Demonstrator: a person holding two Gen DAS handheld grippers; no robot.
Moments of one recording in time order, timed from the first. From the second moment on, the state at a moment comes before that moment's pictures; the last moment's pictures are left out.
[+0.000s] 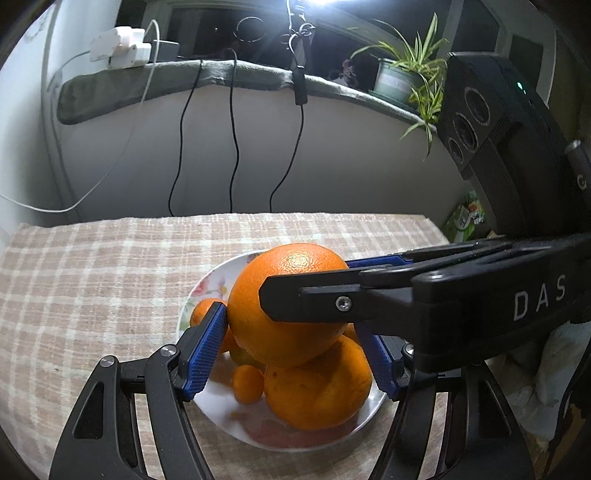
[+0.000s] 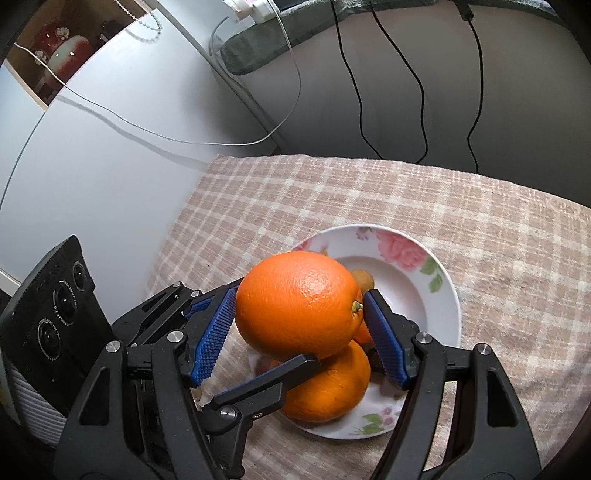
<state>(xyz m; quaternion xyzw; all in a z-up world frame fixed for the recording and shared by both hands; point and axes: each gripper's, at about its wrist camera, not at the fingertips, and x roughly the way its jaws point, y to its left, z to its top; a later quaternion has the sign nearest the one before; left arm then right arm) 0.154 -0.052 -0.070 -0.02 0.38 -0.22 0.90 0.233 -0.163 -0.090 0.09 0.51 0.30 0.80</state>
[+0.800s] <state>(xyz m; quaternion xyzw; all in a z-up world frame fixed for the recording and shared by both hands) 0.121 -0.050 -0.052 0.01 0.35 -0.21 0.91 0.201 -0.174 -0.065 0.07 0.46 0.30 0.83</state>
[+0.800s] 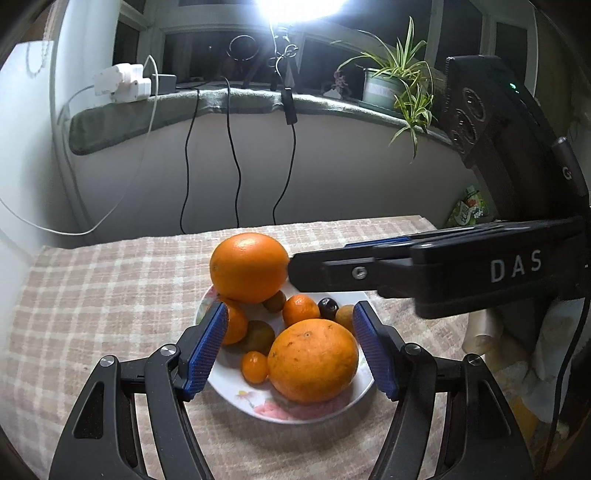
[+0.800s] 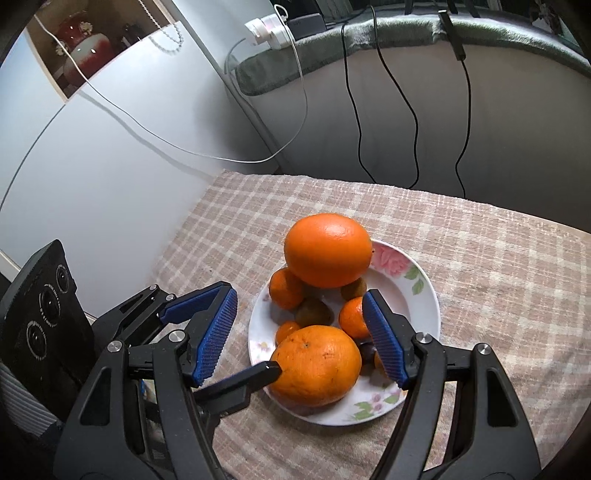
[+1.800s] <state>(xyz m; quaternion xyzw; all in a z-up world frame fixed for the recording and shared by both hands) 0.069 -0.034 -0.035 0.00 0.31 -0.16 0.94 0.114 -0.225 -0.051 0.00 0.34 0.21 0.92</state>
